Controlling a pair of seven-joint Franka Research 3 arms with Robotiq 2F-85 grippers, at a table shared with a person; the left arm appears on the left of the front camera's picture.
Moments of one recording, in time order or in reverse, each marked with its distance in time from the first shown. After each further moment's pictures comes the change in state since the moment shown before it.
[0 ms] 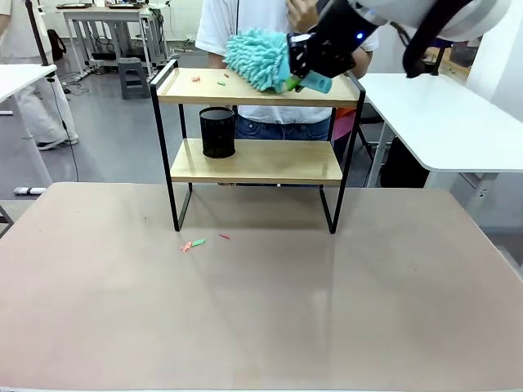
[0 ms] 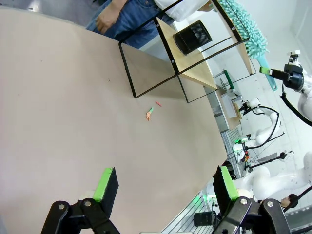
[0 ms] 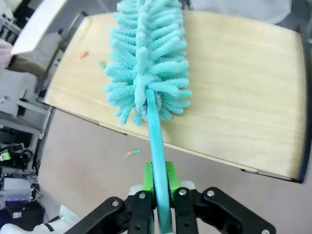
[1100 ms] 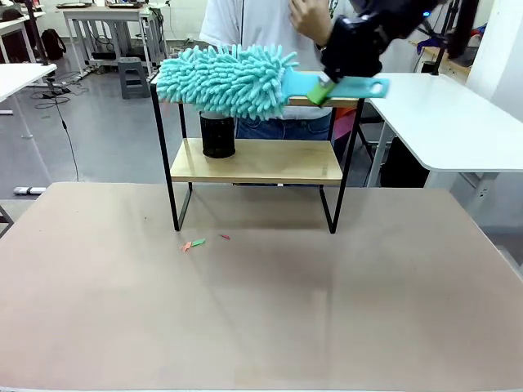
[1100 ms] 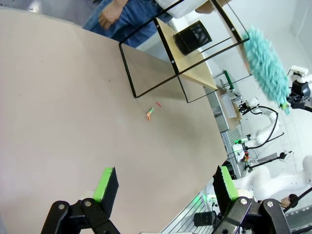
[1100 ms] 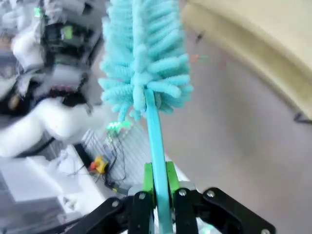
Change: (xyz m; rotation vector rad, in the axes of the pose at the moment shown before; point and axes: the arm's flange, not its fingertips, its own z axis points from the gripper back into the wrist) left arm 0.000 0.000 0.000 0.000 -0.001 0.000; right arm -0.038 -0.036 0.070 0.460 0.453 0.215
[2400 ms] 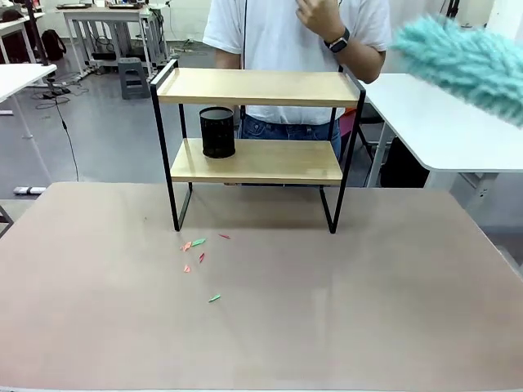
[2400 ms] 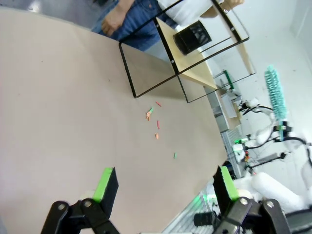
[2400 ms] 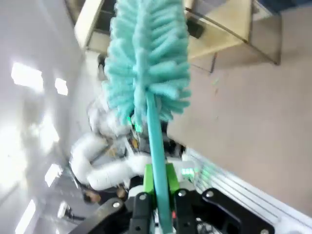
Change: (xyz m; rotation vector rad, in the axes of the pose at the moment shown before) left arm 0.000 0.000 0.000 0.001 0.000 0.000; right arm -0.374 -0.155 0.109 0.425 -0.729 -0.455
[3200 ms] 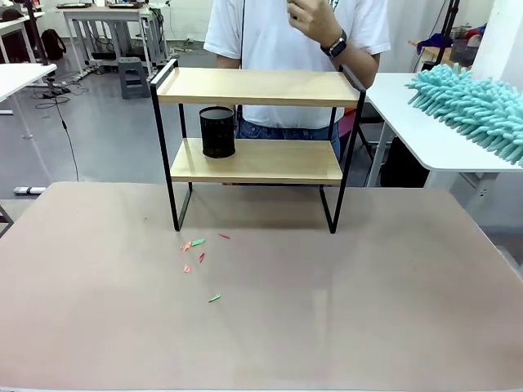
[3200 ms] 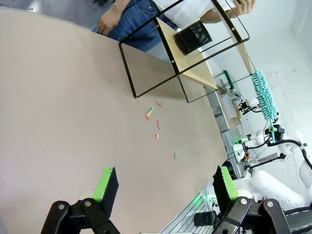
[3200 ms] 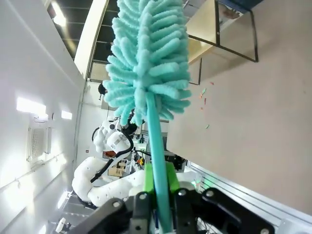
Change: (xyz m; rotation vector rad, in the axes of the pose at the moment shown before) left arm 0.000 0.000 0.000 0.000 0.000 0.000; right arm -0.014 -0.037 -0.003 -0.011 -0.059 -0.068
